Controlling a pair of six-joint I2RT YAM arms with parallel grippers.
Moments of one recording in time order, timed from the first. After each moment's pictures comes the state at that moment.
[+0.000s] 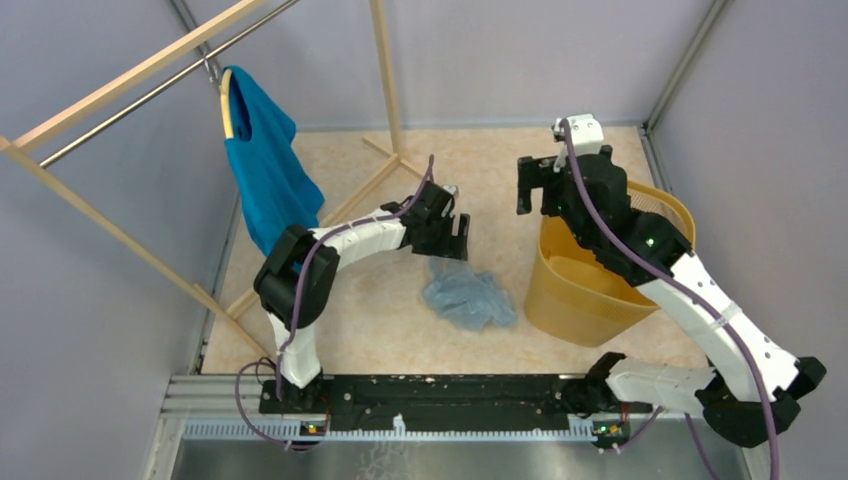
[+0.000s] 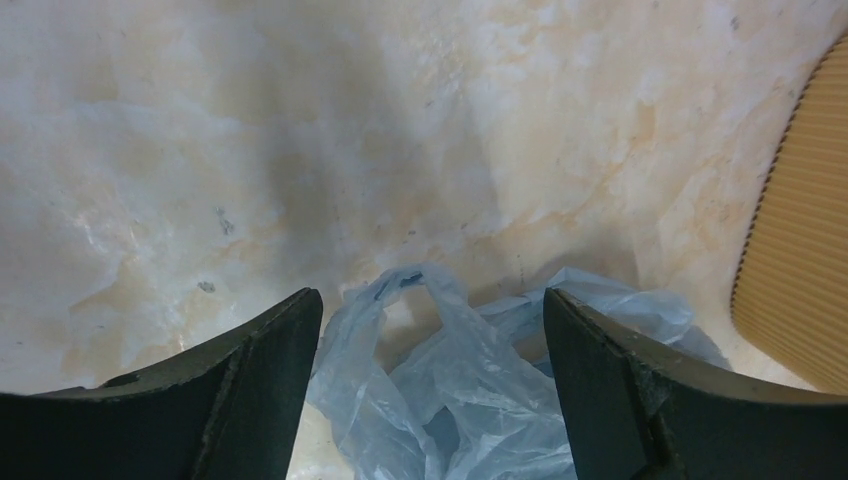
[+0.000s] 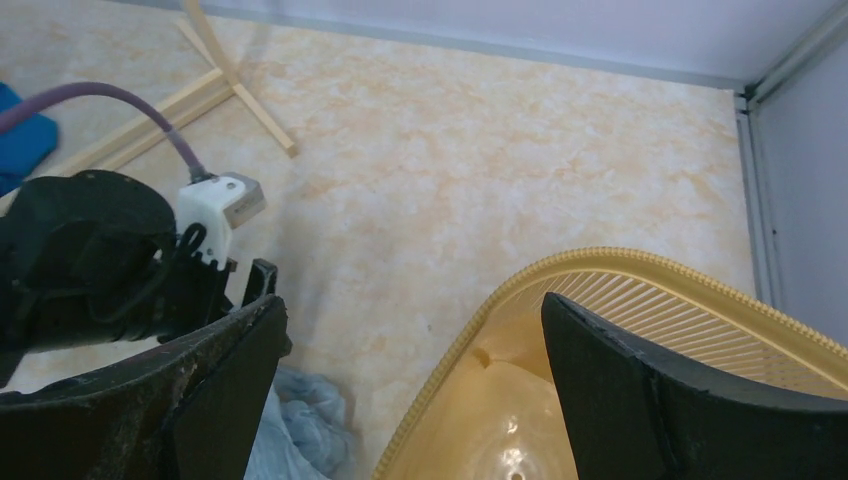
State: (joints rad) left arm -0.69 1.88 1.30 -0.37 0.11 -0.48; right arm 0.73 1.10 1.39 -0.68 0.57 0.17
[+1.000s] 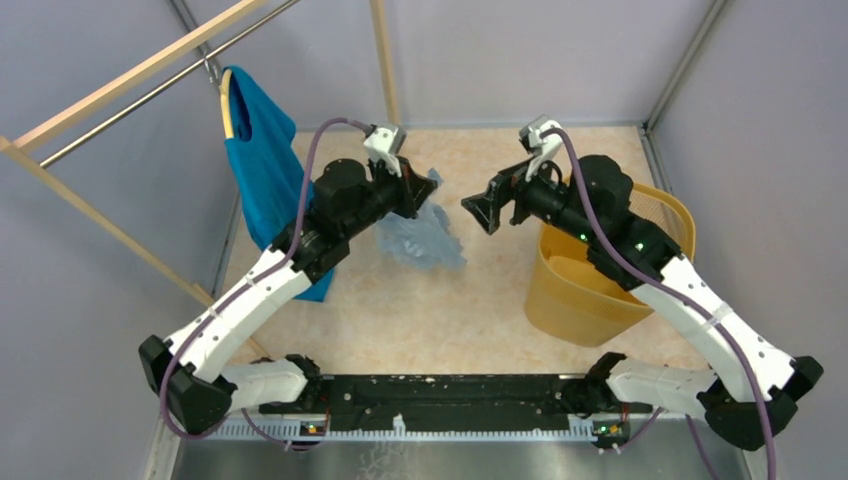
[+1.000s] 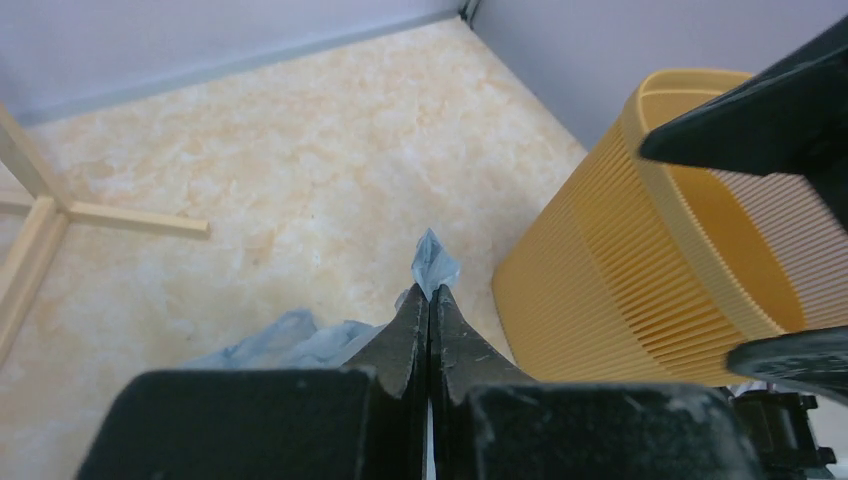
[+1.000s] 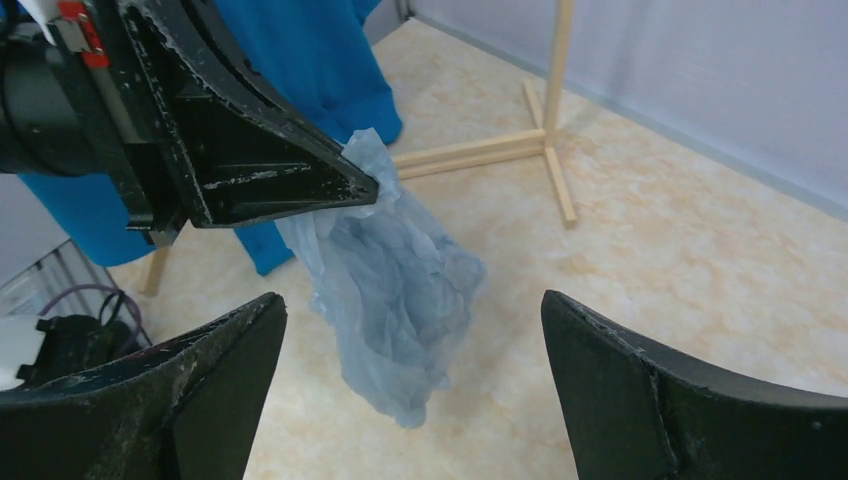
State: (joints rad) left arm -0.69 1.19 1.21 -0.17 0.07 -0.31; right arm 0.73 1.04 1.29 -0.39 -0.06 0.10
